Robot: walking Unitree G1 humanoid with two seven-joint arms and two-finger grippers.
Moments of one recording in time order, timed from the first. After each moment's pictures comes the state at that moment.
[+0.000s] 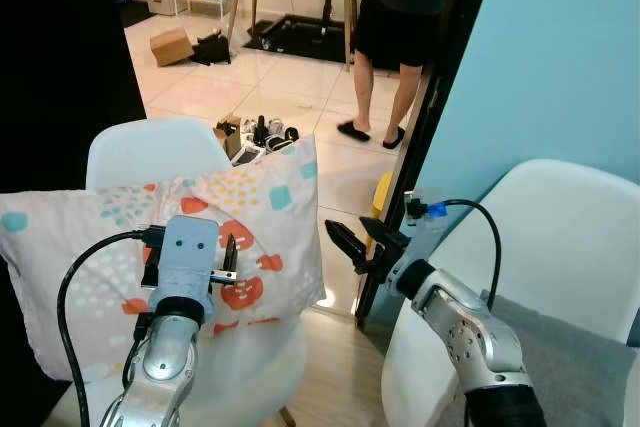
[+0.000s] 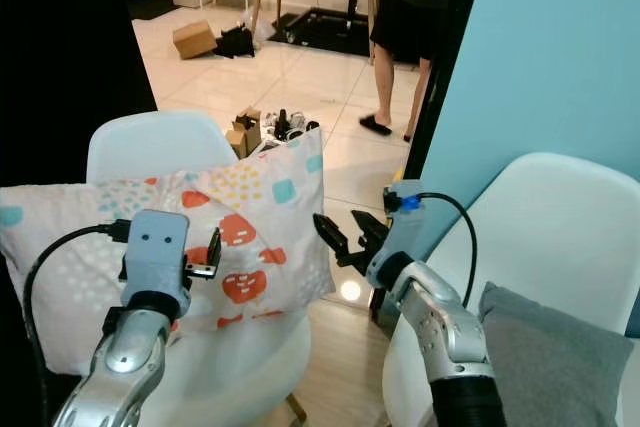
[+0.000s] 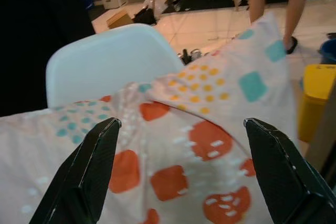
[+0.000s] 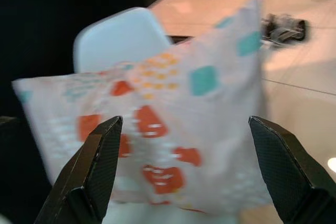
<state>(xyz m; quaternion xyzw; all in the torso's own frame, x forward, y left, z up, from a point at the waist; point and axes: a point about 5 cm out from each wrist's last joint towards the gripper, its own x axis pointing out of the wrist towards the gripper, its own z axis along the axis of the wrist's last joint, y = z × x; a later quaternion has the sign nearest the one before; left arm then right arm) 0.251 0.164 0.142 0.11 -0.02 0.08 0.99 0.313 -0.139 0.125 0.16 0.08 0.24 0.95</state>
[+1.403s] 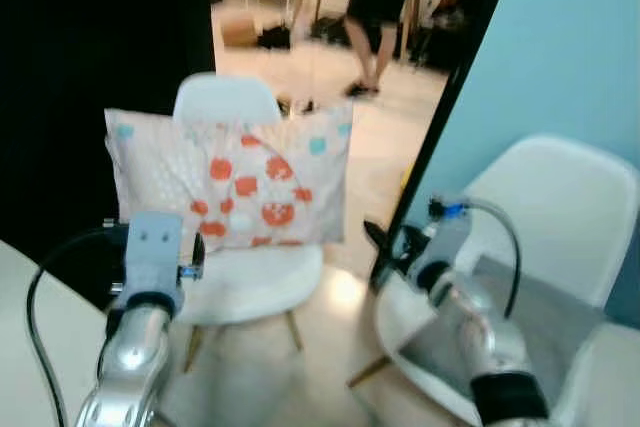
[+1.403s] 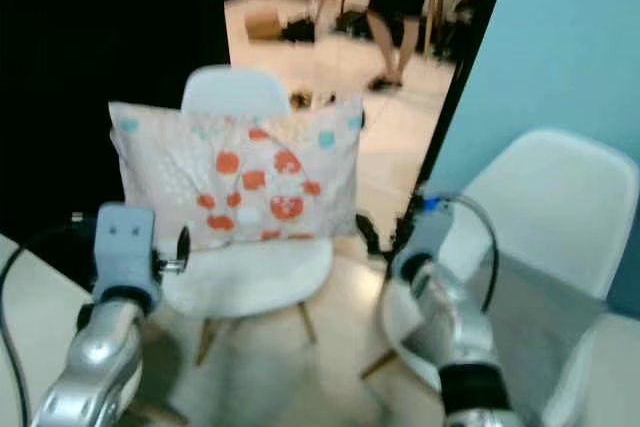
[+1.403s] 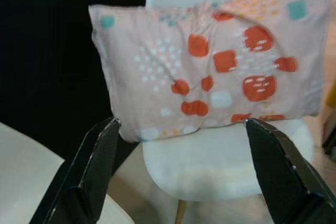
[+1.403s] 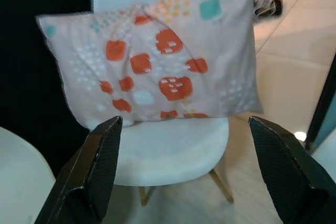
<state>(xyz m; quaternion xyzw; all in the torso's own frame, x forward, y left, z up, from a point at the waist) 0.256 0.196 0.130 0.11 0.02 0.12 0.99 0.328 -0.156 0.110 0.15 0.09 0.16 0.97</state>
